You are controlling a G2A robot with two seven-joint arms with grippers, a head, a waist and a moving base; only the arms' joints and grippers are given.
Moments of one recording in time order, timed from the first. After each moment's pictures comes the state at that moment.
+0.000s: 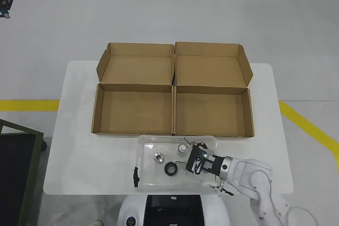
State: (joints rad) left arm 0.05 -0.49 -0.78 -1.25 2.78 -0.10 0.26; right arm -1.53 -1.26 1.29 -1.97 -1.55 -0.83 0.28
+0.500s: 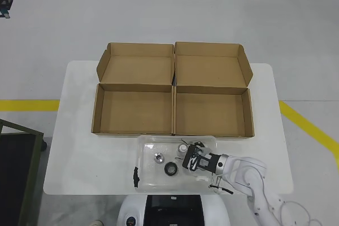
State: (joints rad) left arm 0.05 -0.49 -0.78 -1.25 2.78 -0.10 0.26; right arm -1.48 -1.25 1.24 -1.90 -1.59 -0.78 0.27
